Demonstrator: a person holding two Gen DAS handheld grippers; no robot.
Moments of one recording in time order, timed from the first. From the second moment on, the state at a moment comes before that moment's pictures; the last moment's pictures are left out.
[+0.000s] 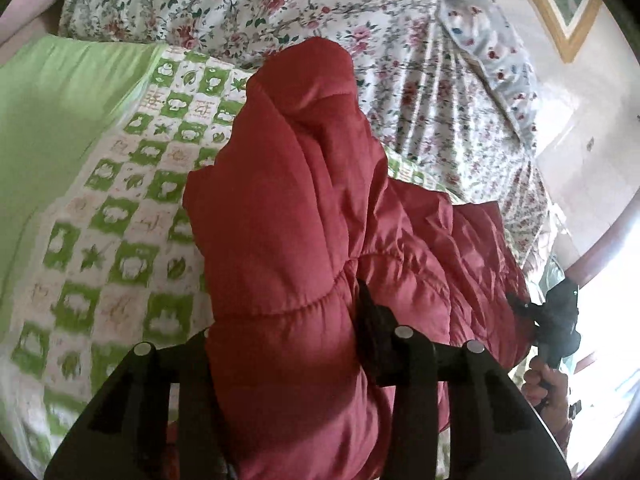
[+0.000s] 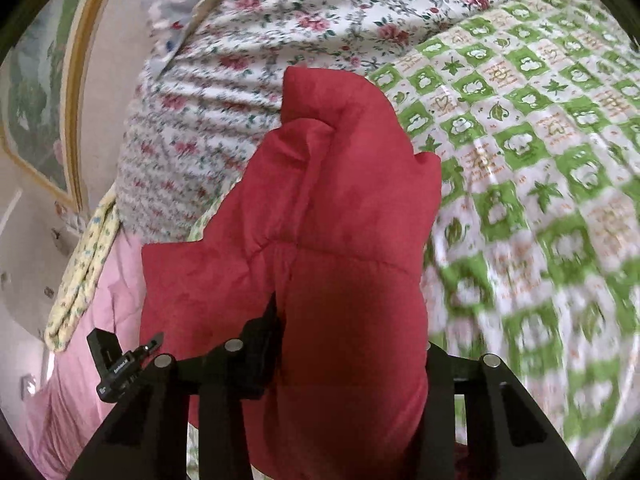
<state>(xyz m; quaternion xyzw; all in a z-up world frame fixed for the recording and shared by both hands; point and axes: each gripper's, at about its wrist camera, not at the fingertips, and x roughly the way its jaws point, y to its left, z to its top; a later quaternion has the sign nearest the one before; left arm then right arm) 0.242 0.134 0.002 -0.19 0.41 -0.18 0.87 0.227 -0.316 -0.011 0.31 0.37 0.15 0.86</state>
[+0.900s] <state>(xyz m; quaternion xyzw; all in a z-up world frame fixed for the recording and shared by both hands) 0.123 0.138 -0.016 -0.23 0.42 -0.21 0.85 0.085 -0.317 -0.016 0.32 0.36 0.14 0.86</state>
